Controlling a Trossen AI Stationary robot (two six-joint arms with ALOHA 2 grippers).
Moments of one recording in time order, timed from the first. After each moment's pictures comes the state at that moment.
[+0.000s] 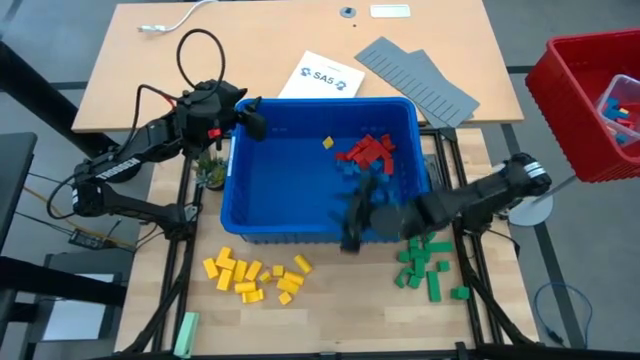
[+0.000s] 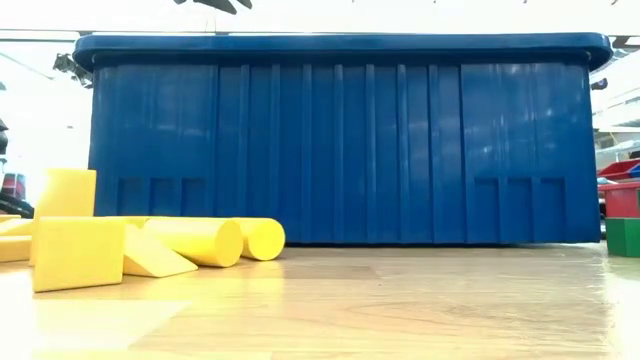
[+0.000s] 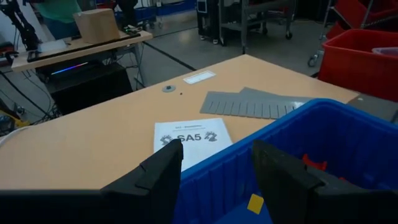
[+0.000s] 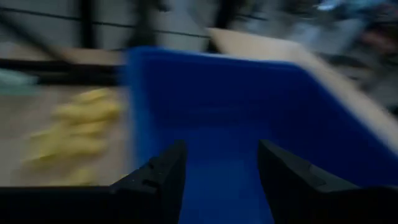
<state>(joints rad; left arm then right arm) 0.33 1.16 1.47 -0.59 -0.68 -0.14 0.36 1.50 1.37 -0.34 0.72 0.07</state>
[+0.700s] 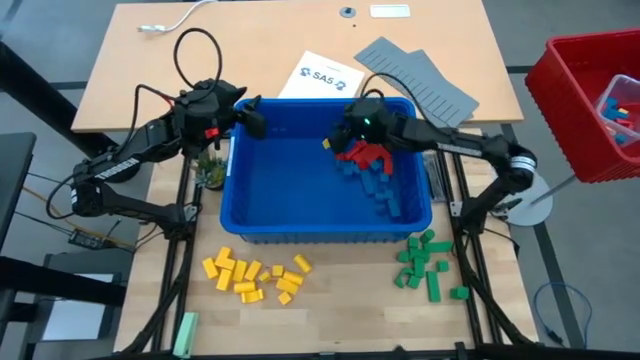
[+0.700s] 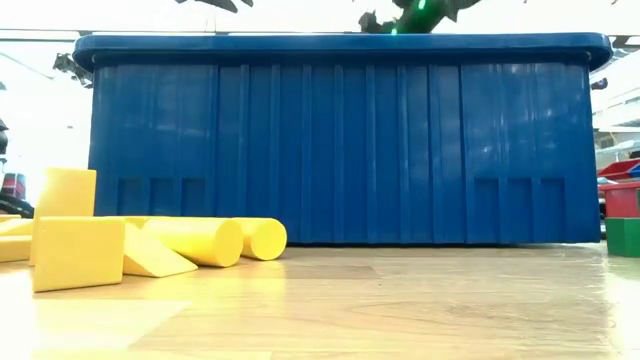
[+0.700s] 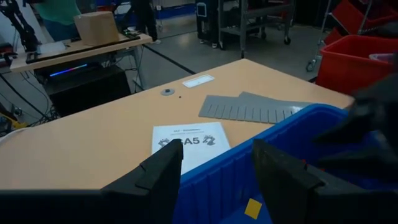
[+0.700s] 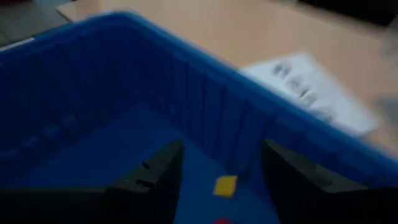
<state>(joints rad) 0.33 1.16 1.47 -0.57 -0.68 -0.14 -0.37 1.56 1.37 -0.31 0.42 0.19</state>
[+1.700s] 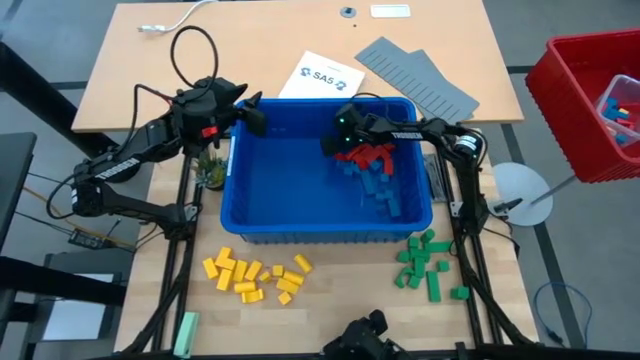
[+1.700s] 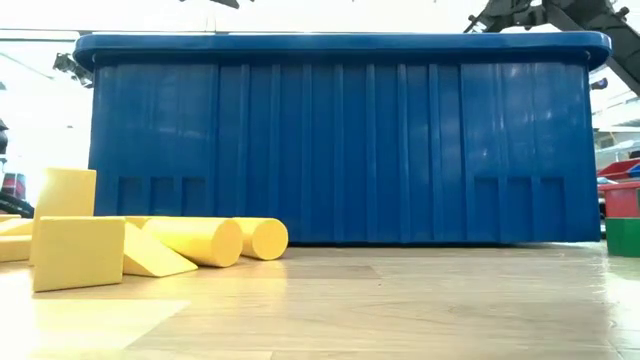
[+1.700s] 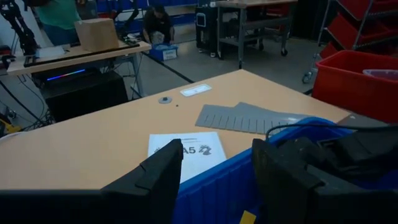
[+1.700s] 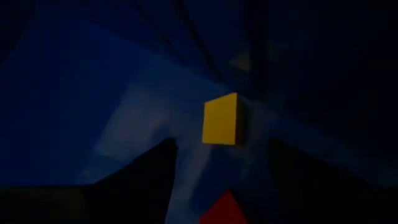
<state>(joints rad) 0.33 1.16 1.47 -0.51 -0.68 -0.14 -0.63 2.04 1.37 -0.20 -0.01 0.49</state>
